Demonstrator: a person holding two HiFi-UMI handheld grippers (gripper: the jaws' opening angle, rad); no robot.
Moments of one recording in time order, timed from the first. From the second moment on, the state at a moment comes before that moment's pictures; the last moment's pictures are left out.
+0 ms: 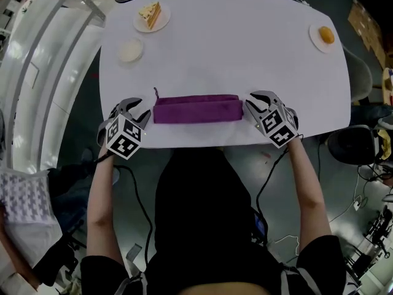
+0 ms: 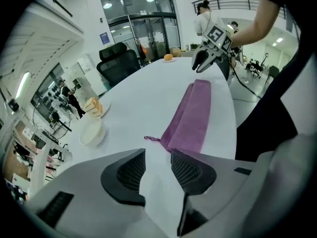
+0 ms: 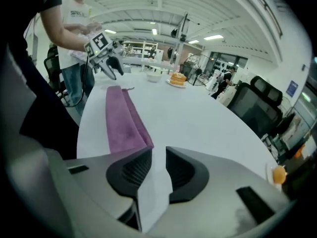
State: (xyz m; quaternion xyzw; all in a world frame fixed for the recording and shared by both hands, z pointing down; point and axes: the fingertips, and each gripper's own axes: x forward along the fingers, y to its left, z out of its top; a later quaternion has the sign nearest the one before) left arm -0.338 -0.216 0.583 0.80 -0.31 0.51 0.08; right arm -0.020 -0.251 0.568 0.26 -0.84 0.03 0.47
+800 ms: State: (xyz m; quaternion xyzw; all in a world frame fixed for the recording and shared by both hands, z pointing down) left arm -0.240 -0.246 0.376 0.90 -0.40 0.08 0.17; right arm -0.063 -0.246 0.329 0.41 -0.87 0.25 -0.12
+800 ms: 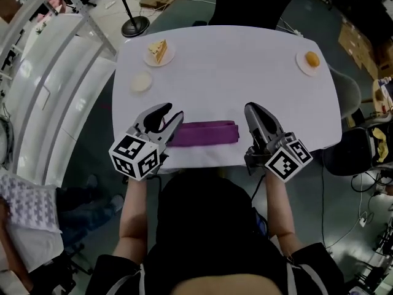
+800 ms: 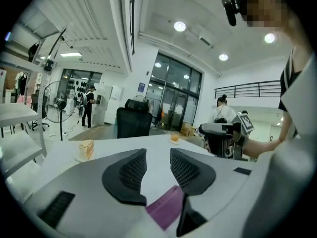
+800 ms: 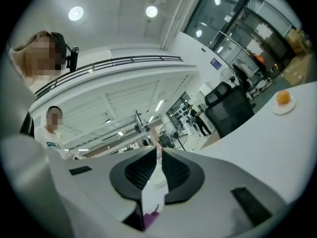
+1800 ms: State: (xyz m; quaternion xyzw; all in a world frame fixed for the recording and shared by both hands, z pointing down) left arm -0.233 -0.233 0.369 0.88 -0.46 0.04 0.13; right arm -0.036 -0.228 0.362 0.51 -0.84 0.16 0.04
